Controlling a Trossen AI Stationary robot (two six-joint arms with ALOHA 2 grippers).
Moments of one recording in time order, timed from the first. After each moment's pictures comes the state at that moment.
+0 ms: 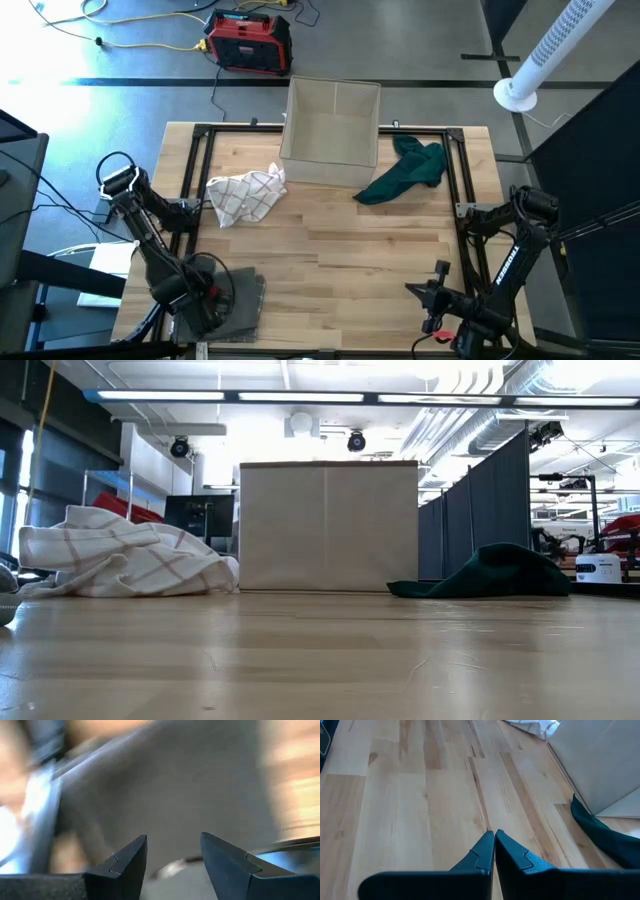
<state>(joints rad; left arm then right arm) -0.93 1.60 1.35 -1.29 0.01 -2.25 1.16 1.70 1.10 -1.03 0.98 1.28</state>
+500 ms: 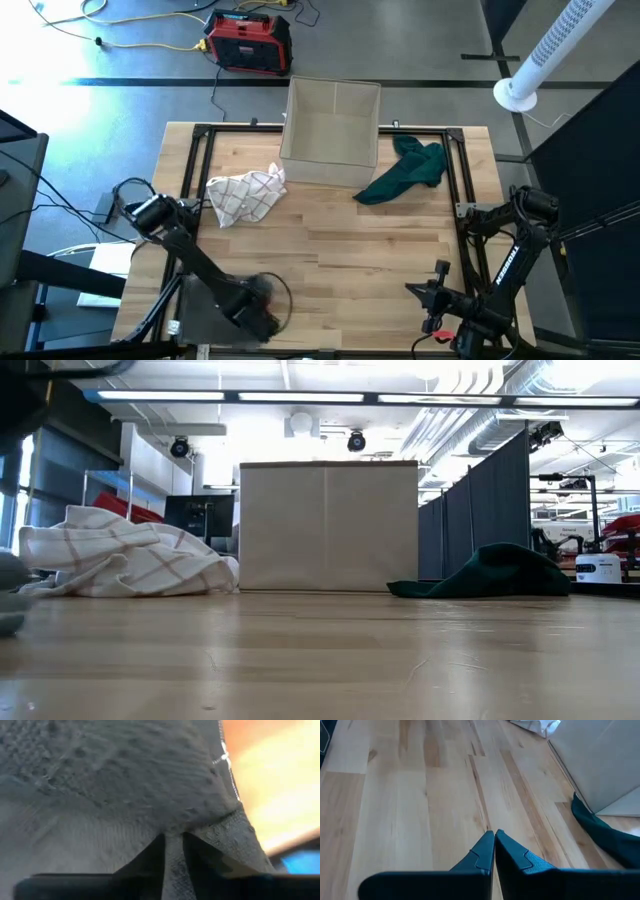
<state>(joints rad) -0.76 1.96 1.31 -0.71 0.14 -1.72 1.16 1.70 1.10 -1.03 0.96 1.28</state>
